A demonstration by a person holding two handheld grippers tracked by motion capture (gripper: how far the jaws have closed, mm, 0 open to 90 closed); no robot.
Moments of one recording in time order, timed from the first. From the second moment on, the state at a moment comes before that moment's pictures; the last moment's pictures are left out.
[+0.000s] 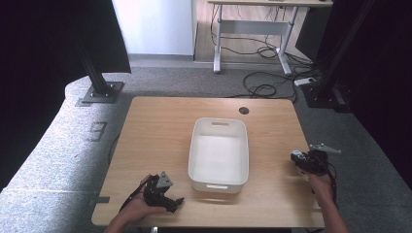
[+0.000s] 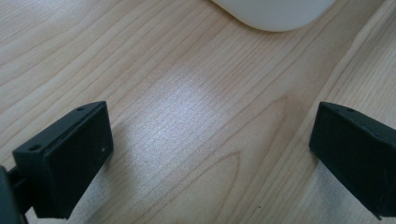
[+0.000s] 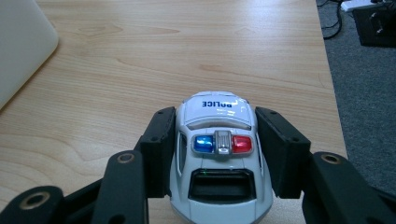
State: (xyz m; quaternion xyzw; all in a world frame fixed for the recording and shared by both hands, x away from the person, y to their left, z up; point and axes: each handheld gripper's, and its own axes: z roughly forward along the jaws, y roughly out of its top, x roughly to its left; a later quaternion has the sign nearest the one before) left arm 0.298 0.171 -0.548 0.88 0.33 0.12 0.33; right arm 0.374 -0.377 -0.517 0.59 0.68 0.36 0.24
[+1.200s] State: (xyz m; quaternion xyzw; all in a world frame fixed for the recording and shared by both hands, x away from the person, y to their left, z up) left arm 0.298 0.171 -0.548 0.88 0.33 0.12 0.33; right arm 0.360 -0.350 -0.479 0.56 0.67 0.41 0.25
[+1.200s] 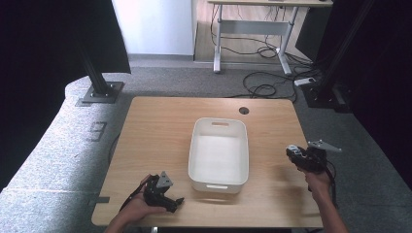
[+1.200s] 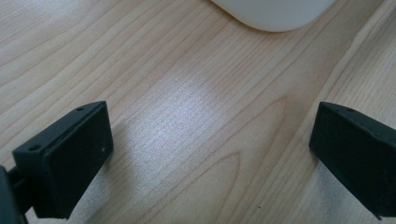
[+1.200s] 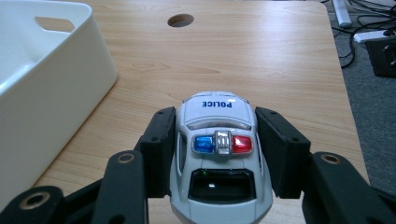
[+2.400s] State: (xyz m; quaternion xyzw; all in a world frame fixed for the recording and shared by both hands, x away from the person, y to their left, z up) left arm 0.298 0.171 -0.548 0.88 0.33 0.12 0.33; right arm 0.353 -0.335 -0.461 0.55 0.67 0.43 0.25
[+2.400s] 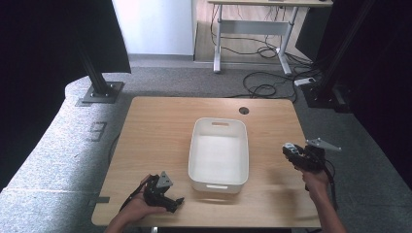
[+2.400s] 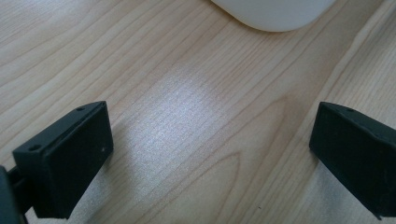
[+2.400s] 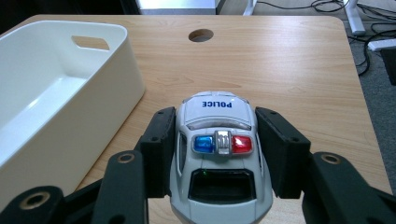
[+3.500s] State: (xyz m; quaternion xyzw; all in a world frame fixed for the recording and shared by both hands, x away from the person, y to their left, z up) left arm 0.298 0.171 -0.548 0.88 0.32 0.12 0.33; right arm 0.351 -0.310 -0.446 0.53 0.68 0.44 0.24
